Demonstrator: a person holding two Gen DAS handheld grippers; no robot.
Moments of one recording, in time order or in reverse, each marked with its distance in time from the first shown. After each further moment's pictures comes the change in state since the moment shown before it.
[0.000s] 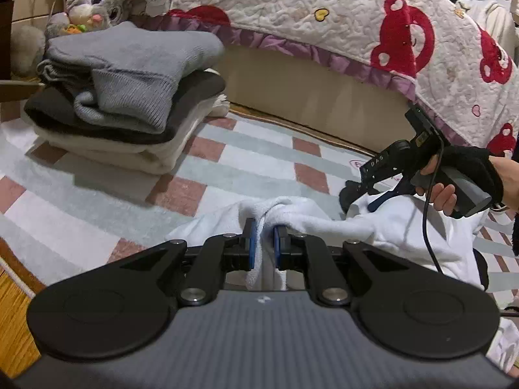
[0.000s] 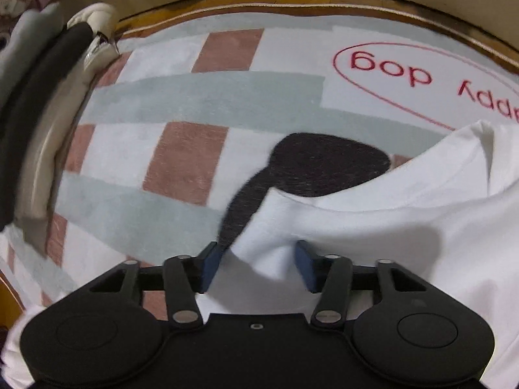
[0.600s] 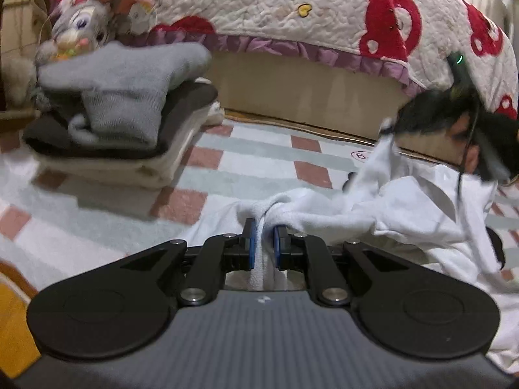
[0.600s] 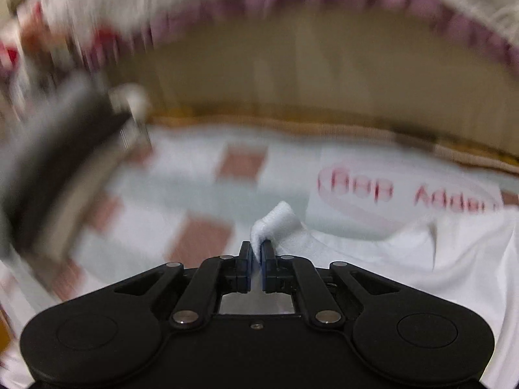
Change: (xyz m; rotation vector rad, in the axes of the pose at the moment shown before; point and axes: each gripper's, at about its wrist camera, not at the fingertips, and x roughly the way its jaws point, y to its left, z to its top) left arm -0.001 -0.015 0.007 0.170 -0.022 0.026; right arm -0.098 -0.013 -0.018 -0.090 -0.488 0.037
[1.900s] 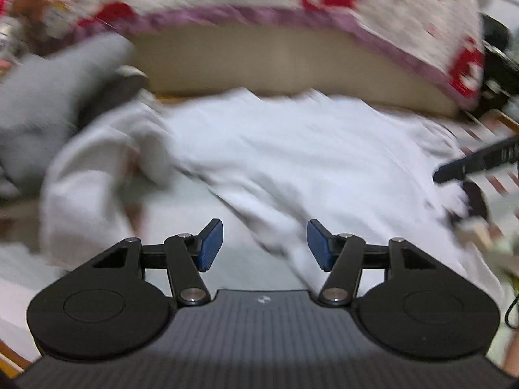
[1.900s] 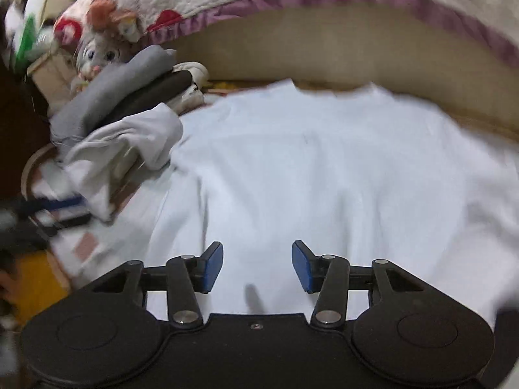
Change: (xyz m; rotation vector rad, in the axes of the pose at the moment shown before) left arm 0.049 -0.051 0.022 0.142 0.202 -0.194; right arm -0.109 -0.031 -0.106 -0.040 0.119 0.120
